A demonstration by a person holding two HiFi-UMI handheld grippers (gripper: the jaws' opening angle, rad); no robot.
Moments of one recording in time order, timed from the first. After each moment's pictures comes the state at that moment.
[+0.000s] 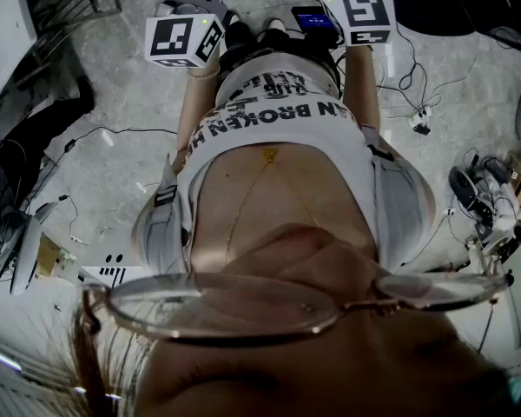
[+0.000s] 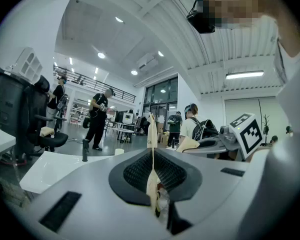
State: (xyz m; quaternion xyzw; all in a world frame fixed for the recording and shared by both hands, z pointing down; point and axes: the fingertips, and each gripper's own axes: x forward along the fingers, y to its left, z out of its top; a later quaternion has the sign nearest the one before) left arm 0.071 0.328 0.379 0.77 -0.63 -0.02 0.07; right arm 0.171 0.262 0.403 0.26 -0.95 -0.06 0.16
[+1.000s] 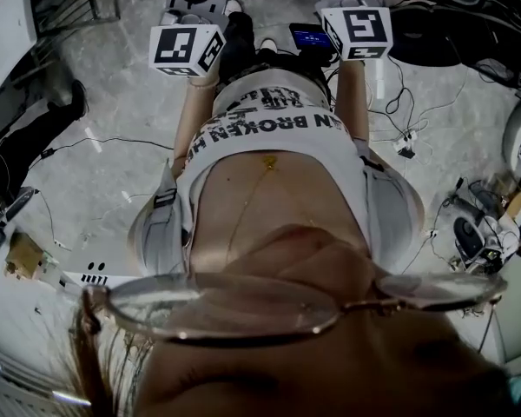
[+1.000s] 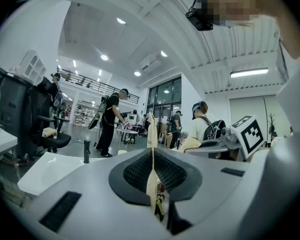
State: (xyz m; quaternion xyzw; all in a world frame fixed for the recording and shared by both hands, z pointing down) left arm 0.075 0.290 0.381 0.75 -0.65 -0.02 0.07; right arm 0.179 0.217 0.402 0.25 -0.96 -0.03 0.12
